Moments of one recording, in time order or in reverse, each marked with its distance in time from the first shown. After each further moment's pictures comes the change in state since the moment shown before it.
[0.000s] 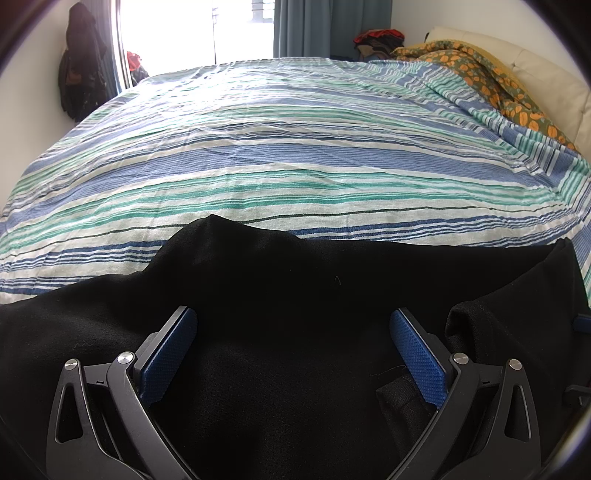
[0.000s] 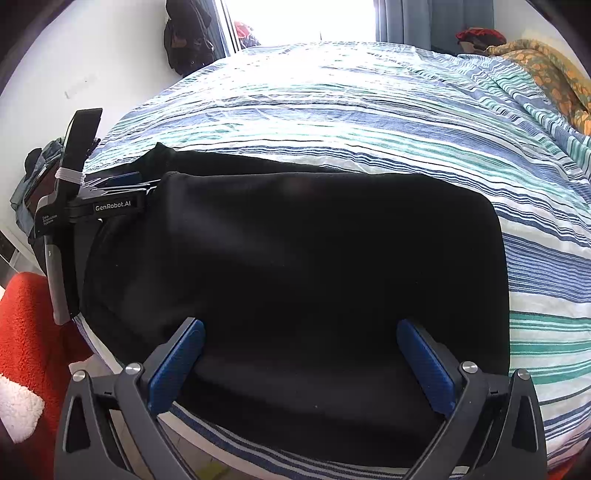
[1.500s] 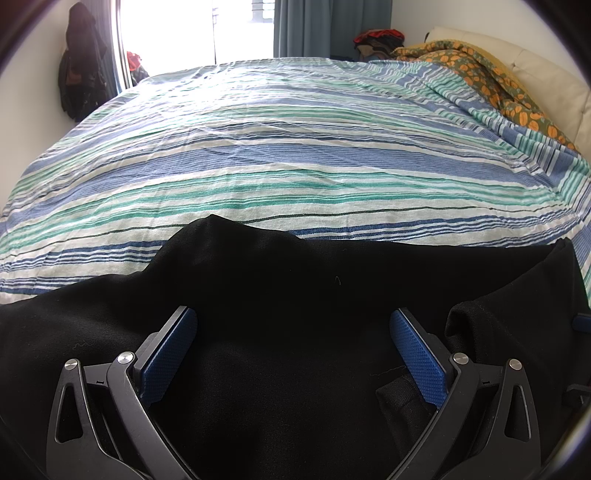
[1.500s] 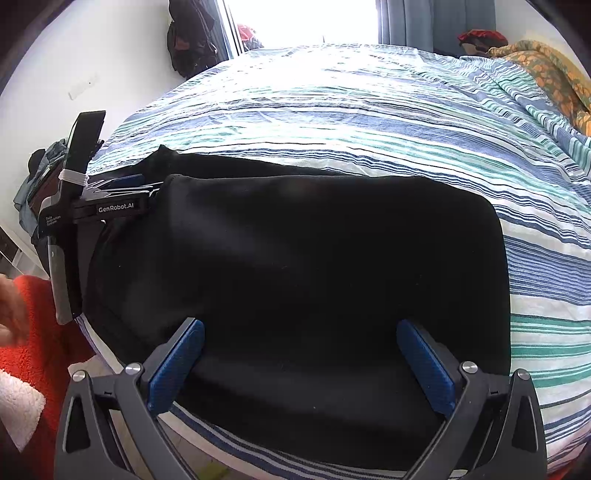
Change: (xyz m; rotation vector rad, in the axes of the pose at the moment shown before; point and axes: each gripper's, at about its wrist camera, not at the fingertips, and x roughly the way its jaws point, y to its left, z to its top) left arm 0.000 0.000 0.000 0.000 -0.001 0.000; right arm -0.002 -0.001 0.000 -0.004 -0.012 0.014
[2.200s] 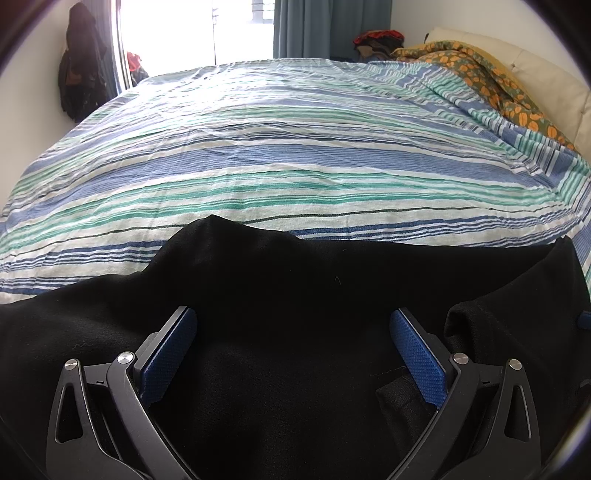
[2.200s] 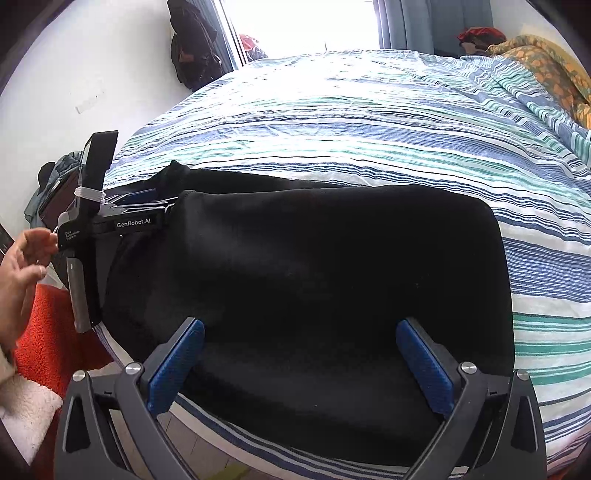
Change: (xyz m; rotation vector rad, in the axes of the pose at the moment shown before) left arm 0.001 -0.001 0.002 0.000 -0.003 -0.002; right arm -0.009 -0.001 0.003 0.029 -0.032 0.049
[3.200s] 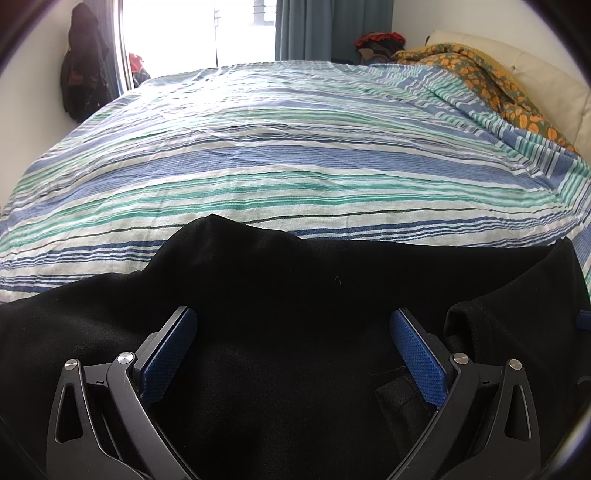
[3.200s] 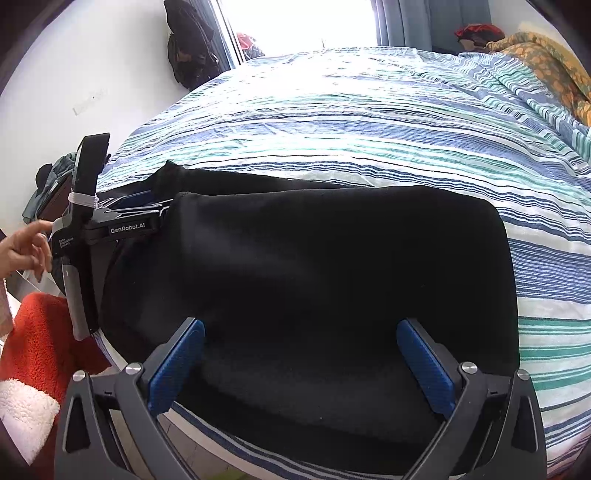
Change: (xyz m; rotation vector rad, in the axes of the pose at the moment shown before) left arm 0.000 0.001 -0.004 -0.008 -0.015 0.003; right arm 0.005 -0.001 0.003 0.013 0.008 0.001
